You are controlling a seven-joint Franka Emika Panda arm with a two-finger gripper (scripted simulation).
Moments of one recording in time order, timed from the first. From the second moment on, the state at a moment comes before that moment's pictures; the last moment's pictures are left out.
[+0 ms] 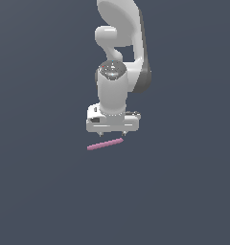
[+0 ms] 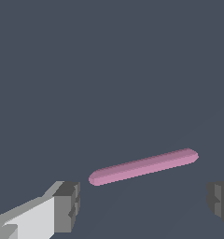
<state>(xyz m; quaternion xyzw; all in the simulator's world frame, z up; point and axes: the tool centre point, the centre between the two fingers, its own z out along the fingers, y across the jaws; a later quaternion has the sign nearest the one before) 0.011 -0.010 0.161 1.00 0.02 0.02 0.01</state>
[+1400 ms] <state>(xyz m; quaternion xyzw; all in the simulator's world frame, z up) -0.001 -0.023 0.116 0.97 -0.26 0.01 0.00</state>
